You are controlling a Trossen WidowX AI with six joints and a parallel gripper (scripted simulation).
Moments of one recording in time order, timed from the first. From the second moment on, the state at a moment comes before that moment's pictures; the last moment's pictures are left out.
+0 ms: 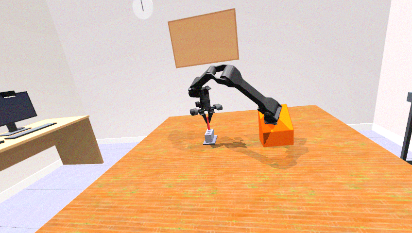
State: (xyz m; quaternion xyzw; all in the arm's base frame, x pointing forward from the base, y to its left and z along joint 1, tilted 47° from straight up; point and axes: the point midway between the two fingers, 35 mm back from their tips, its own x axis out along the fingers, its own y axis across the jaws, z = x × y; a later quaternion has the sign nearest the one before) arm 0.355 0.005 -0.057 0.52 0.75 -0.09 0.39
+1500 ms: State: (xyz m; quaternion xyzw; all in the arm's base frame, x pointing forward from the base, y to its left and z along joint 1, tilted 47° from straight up) arm 0.355 0.016 -0.067 0.51 0.75 -0.09 0.40
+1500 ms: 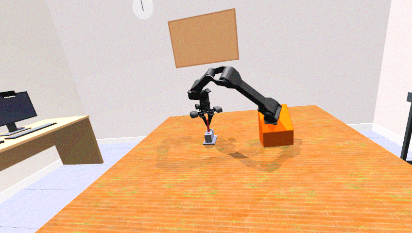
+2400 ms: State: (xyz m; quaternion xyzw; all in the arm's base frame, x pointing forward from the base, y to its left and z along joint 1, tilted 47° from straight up) arm 0.354 0.018 -0.068 0.51 0.75 -0.09 0.40
